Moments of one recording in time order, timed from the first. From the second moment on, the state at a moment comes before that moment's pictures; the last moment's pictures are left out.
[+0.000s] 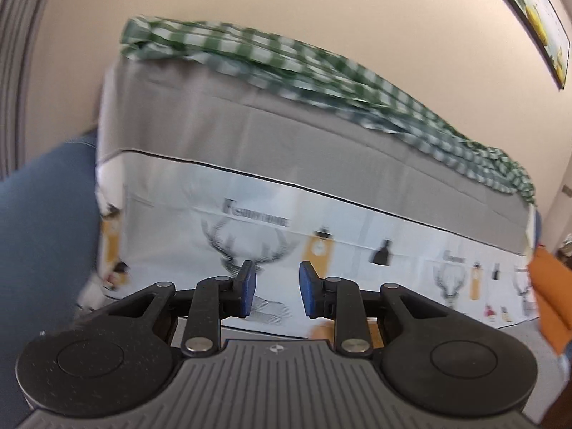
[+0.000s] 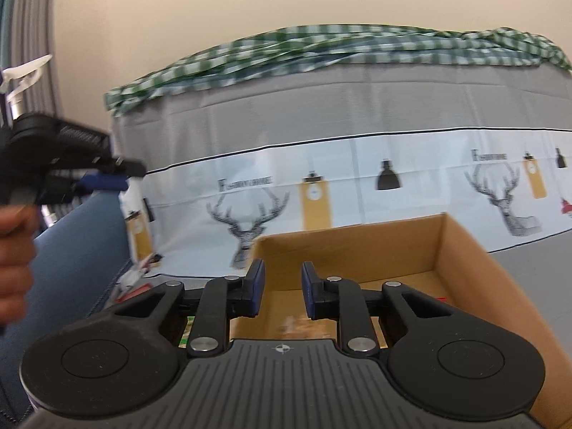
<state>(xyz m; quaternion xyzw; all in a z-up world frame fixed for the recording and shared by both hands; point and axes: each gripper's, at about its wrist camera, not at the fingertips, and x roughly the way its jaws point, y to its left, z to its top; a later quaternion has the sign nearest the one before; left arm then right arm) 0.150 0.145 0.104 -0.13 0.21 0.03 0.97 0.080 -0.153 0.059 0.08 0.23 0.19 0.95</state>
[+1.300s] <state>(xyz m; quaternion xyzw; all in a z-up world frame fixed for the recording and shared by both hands) 0.215 0.288 -0.026 -0.23 0.35 0.17 0.89 0.152 0.056 -0.037 -0.01 0.34 0.18 0.92</state>
